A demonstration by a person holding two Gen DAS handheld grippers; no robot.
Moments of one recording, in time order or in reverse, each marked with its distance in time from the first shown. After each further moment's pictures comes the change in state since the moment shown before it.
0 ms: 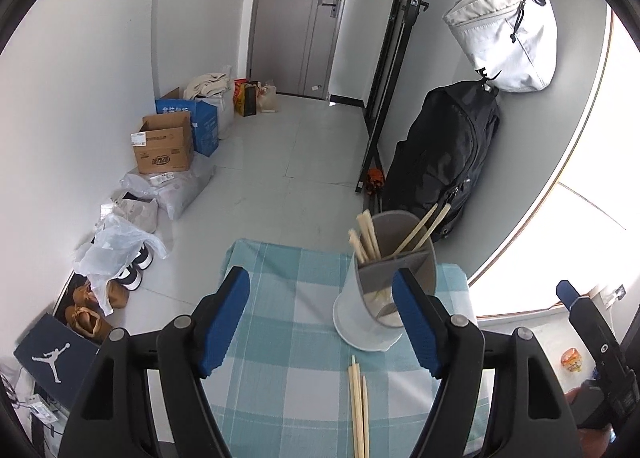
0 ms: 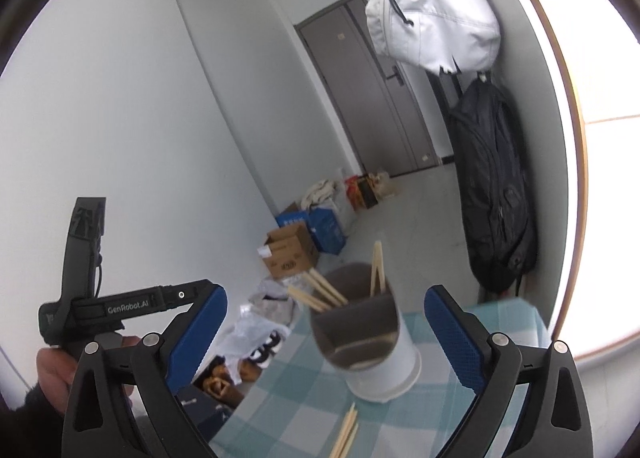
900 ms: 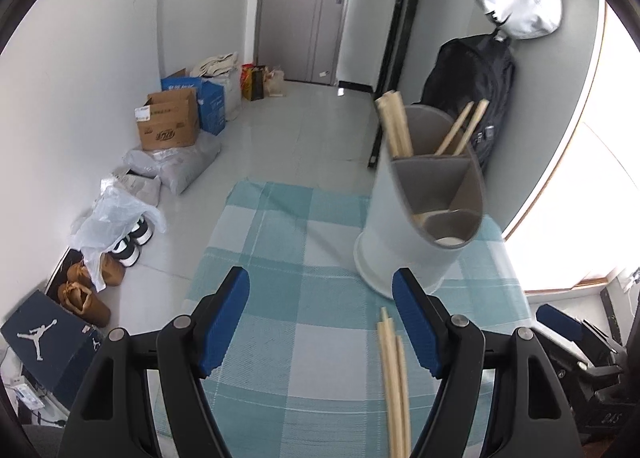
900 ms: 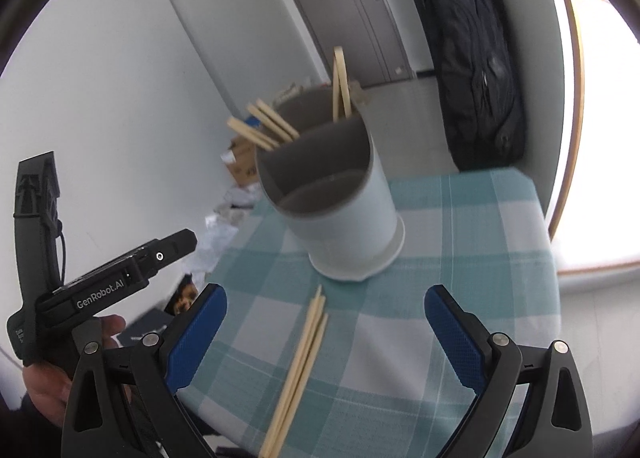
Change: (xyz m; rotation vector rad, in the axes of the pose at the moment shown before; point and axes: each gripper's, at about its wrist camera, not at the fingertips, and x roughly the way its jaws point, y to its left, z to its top) left arm 0.054 0.014 -0.078 0.010 0.023 0.046; right arm 0.058 -0.016 -0.107 0.025 0.343 -0.120
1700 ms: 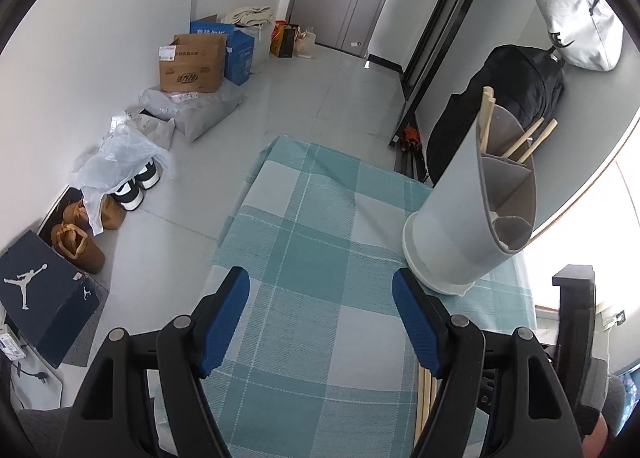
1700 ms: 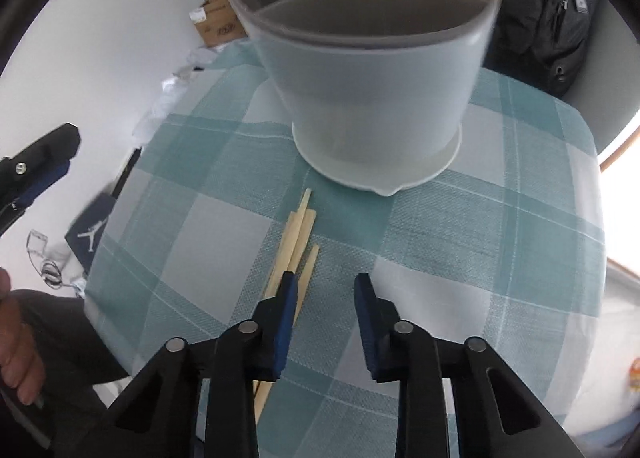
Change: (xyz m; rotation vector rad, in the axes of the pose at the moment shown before) left arm 0.015 0.043 0.003 -0.167 0.130 -0.012; right arm 0.110 0.027 -0.009 -0.169 0.496 -0.177
